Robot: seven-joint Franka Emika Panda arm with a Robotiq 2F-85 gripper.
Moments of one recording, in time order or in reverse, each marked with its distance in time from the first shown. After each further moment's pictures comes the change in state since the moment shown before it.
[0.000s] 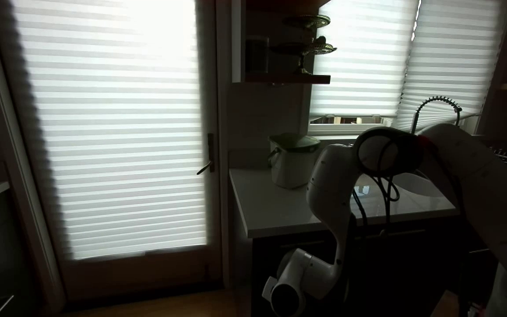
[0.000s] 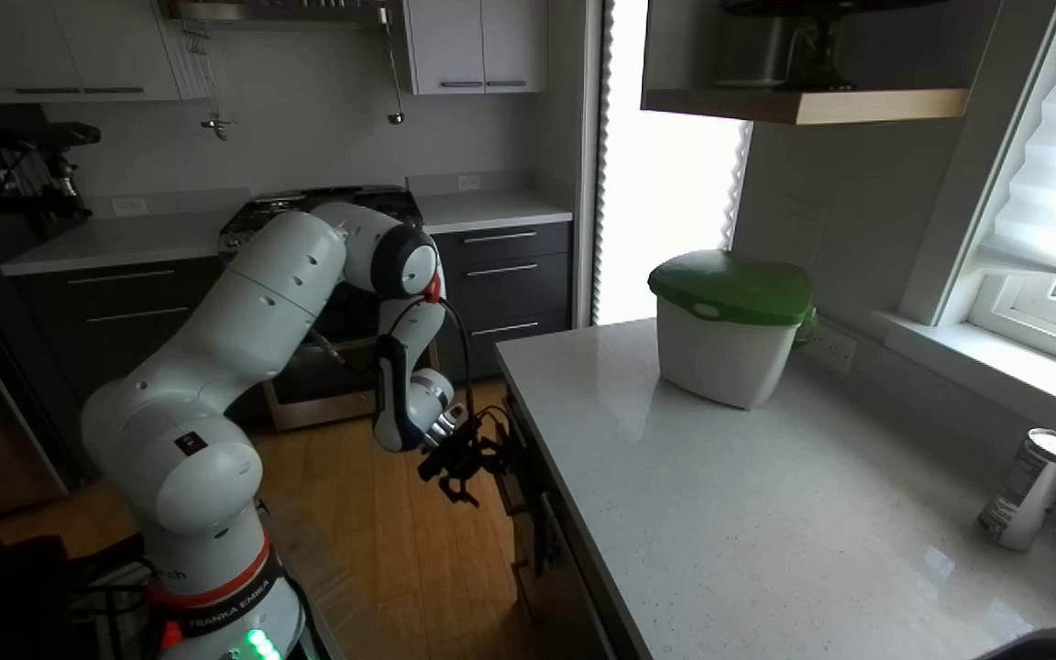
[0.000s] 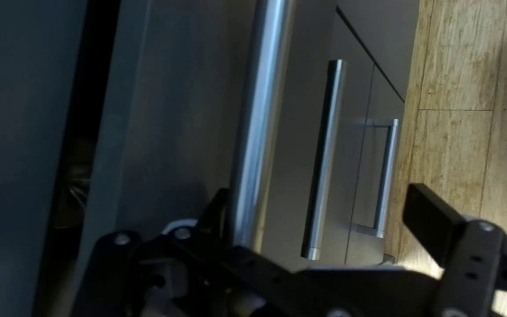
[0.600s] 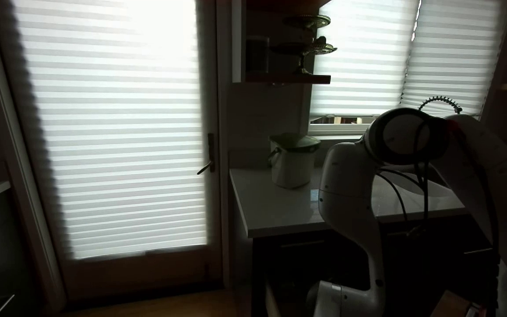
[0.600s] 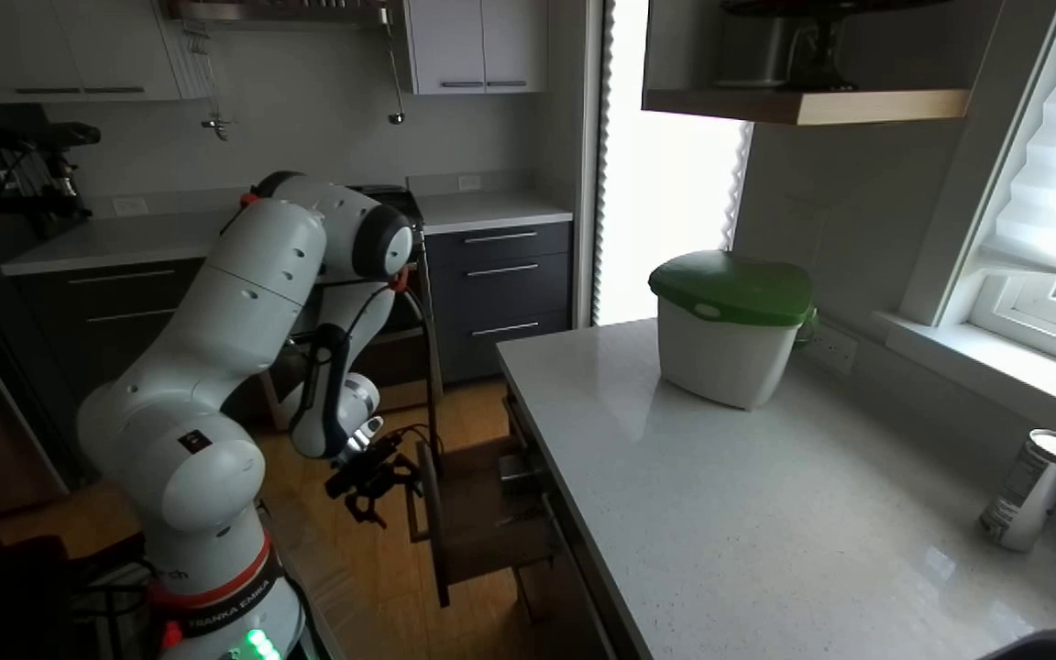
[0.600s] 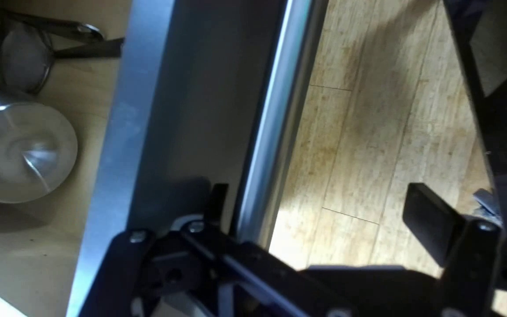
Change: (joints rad) arm 0.041 -0.104 0.210 -0.318 0.035 0.019 0.144
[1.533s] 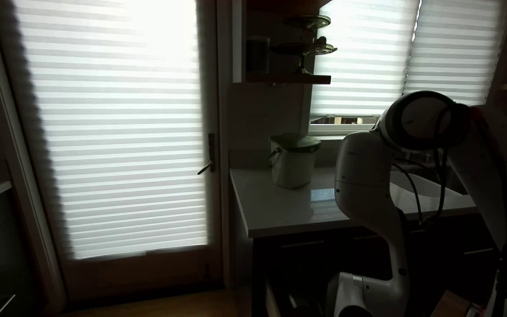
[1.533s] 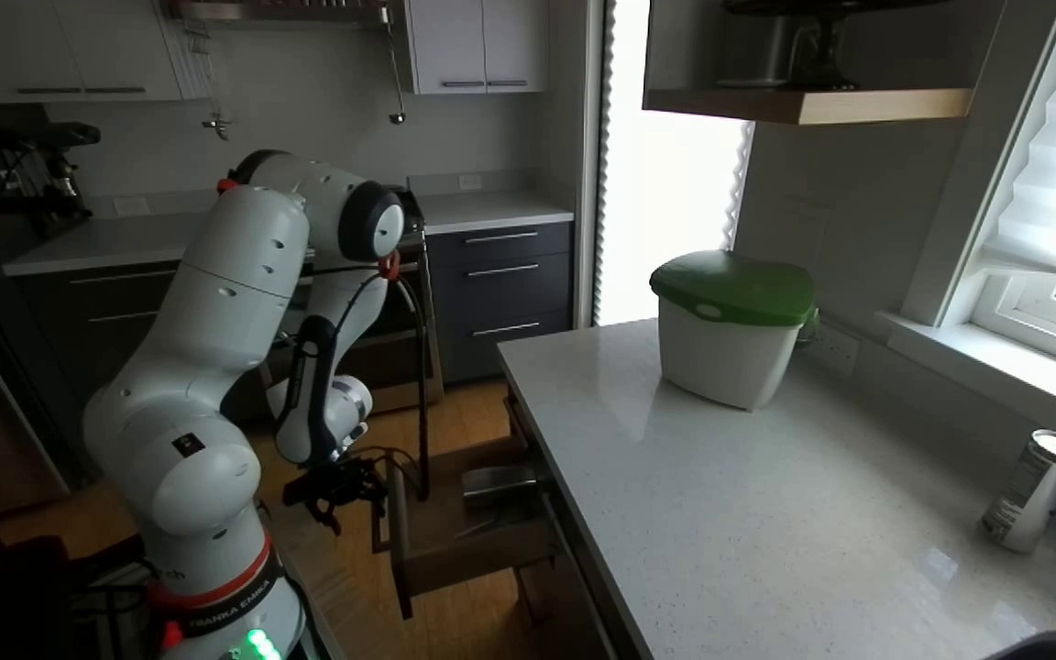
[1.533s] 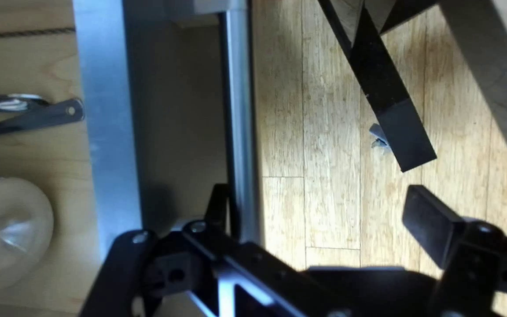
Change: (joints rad) arm -0.064 -0.123 0.015 -0.175 0.018 0.305 0.226
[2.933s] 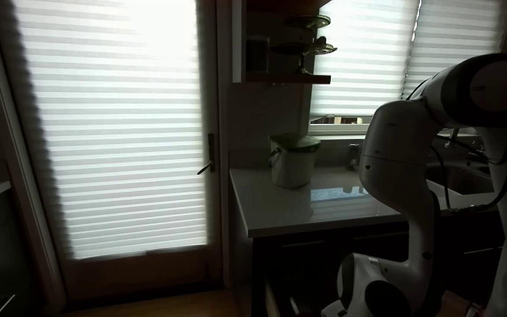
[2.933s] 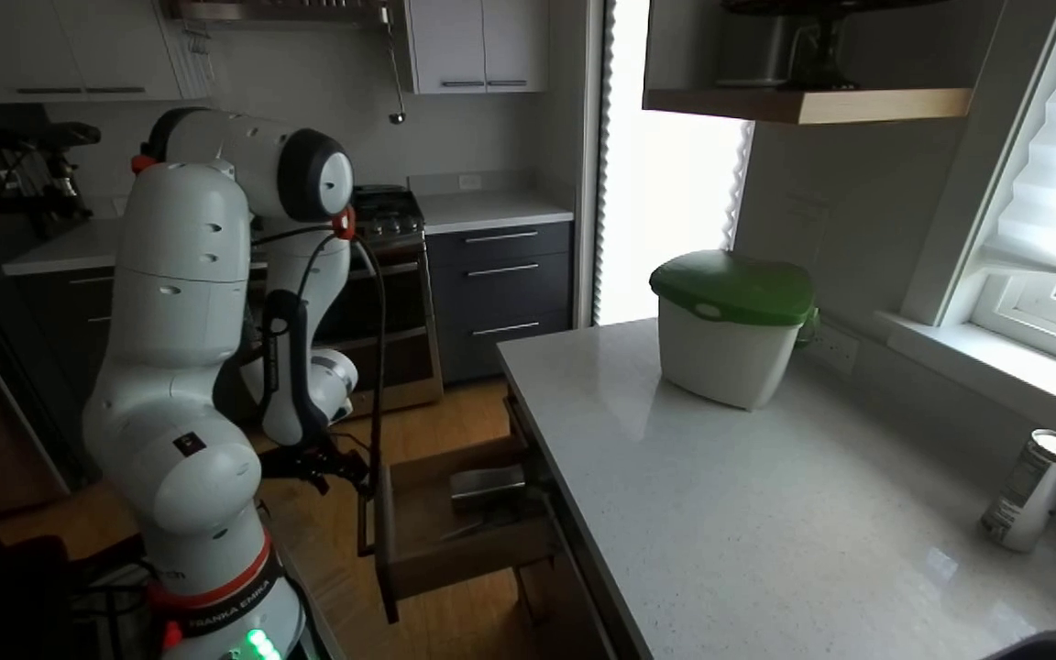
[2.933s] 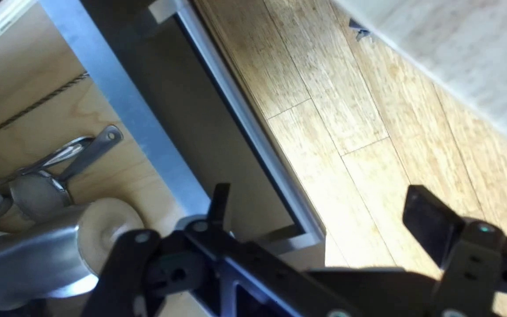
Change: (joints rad) arm 0.012 -0.267 0.052 -0.128 -0.029 0.185 0.550
